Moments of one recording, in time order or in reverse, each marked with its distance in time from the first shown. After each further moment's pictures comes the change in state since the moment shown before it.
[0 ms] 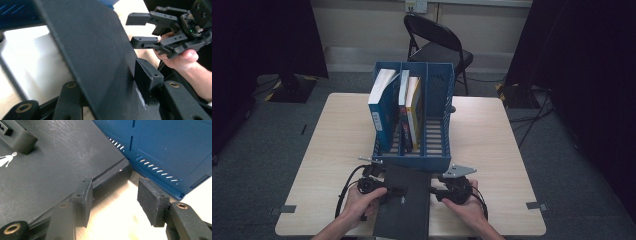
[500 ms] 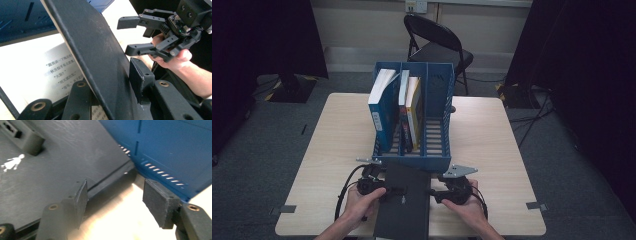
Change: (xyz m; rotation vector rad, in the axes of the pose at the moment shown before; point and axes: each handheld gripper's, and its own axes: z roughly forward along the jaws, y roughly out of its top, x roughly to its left) left arm -0.006 -0.003 -0.005 -0.046 -0.023 0.075; right arm 0.003 0.002 -0.003 -0.023 0.053 0.008
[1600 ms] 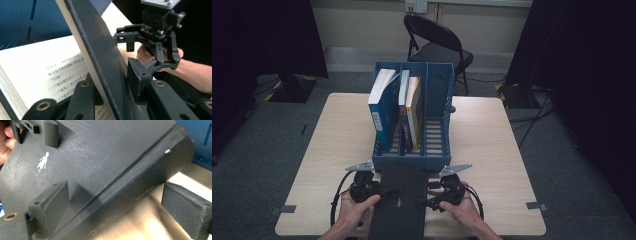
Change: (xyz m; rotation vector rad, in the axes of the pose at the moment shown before) left arm -0.024 -0.013 -0.022 -0.115 0.025 0.144; right arm -0.003 -0.002 0.021 0.029 0.366 0.155
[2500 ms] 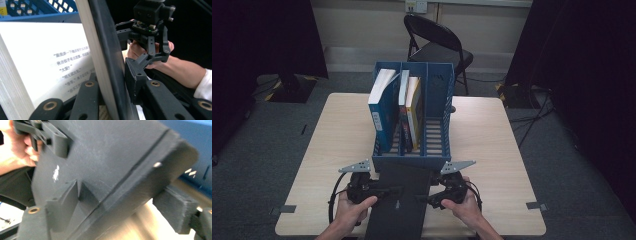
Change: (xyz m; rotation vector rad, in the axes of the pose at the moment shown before) left arm -0.018 0.010 -0.014 -0.053 -0.099 0.111; right arm 0.027 0.023 -0.022 -0.057 0.005 -0.088
